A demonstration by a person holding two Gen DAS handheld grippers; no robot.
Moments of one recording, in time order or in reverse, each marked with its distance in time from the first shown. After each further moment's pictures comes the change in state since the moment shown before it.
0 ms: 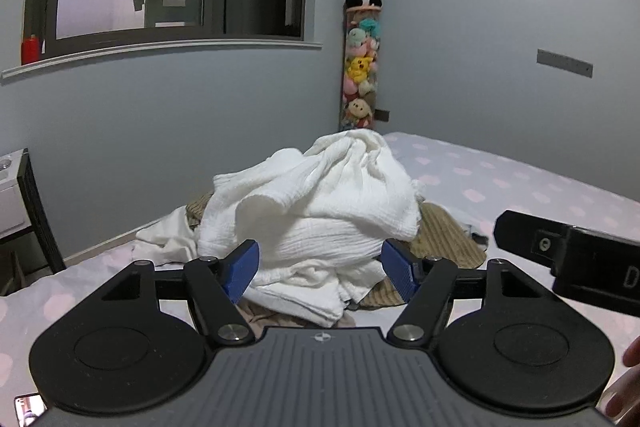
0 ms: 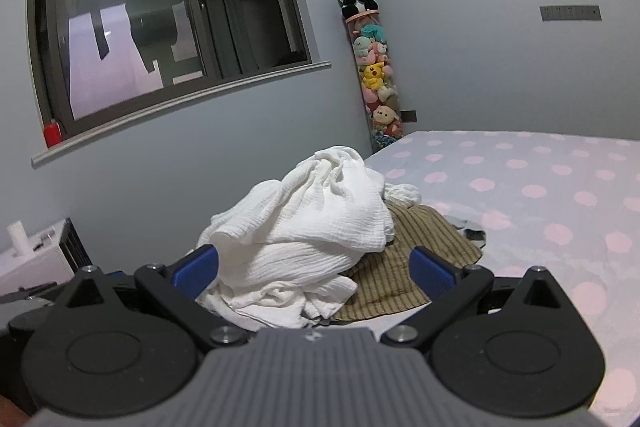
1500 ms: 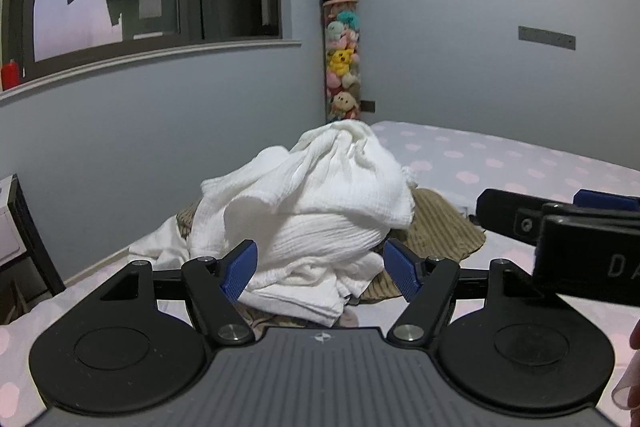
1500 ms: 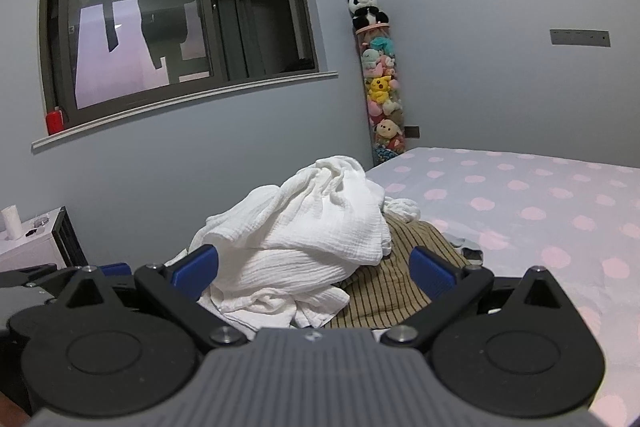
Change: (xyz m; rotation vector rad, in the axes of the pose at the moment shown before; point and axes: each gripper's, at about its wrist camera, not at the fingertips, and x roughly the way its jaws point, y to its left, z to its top) left arm 0.019 -0.005 -0.007 0.103 0.025 -0.011; right arm 0.011 0.000 -0.002 -0.079 -0.019 -0.001
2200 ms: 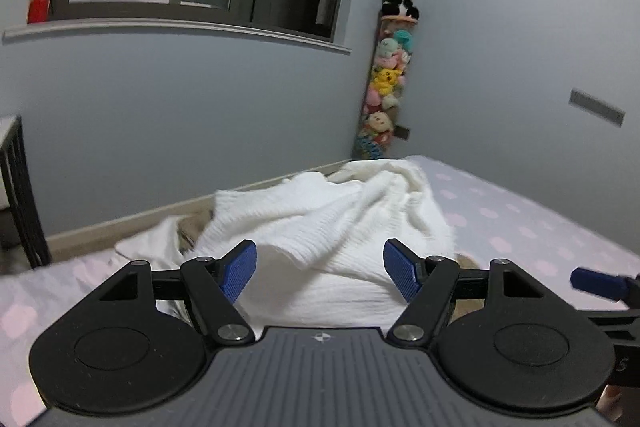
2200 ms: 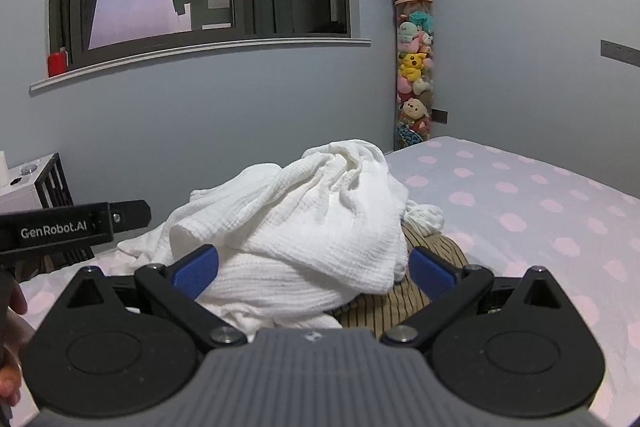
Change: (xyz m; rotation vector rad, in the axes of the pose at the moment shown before) left arm 0.089 0.059 0.046 -0.212 -0.025 0.043; right arm 0.132 -0.004 0.034 -0.140 0.111 0.052
